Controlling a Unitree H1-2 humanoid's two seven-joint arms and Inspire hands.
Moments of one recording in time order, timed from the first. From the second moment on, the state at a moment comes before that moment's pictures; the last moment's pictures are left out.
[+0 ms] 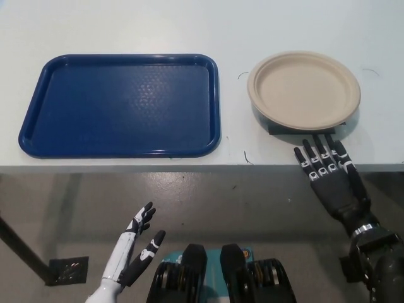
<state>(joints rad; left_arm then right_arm) -0.09 0.11 -0.10 0.38 0.20 -0.43 0.03 -0.42 0.00 -0.38 0.44 1.16 0.45 0.19</state>
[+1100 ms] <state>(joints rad) -0.09 0.12 -0.11 0.38 0.20 -0.43 0.03 -0.63 -0.04 -0.42 0.70 1.03 0.44 0.18</state>
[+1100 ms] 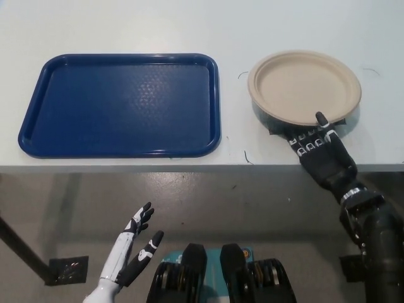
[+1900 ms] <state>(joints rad) -0.09 0.12 -0.11 0.38 0.20 -0.43 0.03 -0.68 -0.03 -0.41 0.57 0.98 0.46 -0.20</state>
